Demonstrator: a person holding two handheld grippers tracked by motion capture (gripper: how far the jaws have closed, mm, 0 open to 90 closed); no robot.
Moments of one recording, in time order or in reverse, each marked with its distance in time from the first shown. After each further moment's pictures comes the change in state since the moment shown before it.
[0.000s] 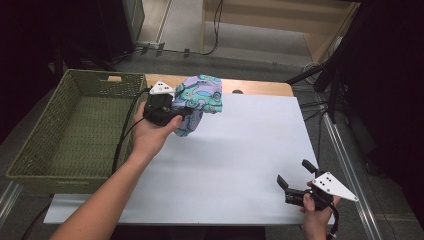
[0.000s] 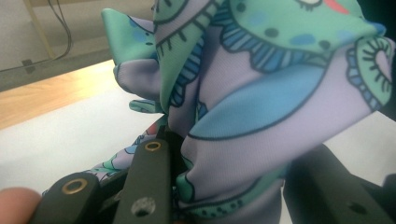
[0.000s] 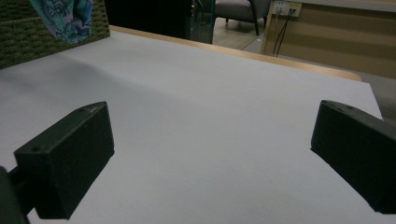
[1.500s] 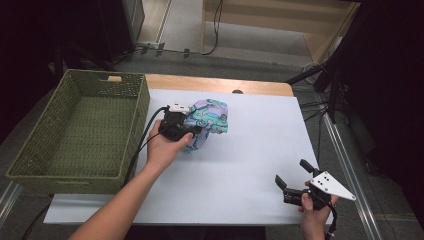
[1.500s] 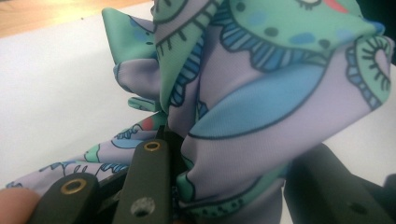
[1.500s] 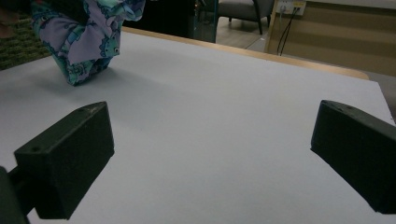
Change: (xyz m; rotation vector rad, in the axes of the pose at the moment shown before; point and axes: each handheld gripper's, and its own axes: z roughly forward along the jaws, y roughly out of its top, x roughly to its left) left arm -0.006 -0.050 0.056 0.146 -0.041 -0.031; right arm 0.001 -0.001 0.004 0.002 0.013 0.004
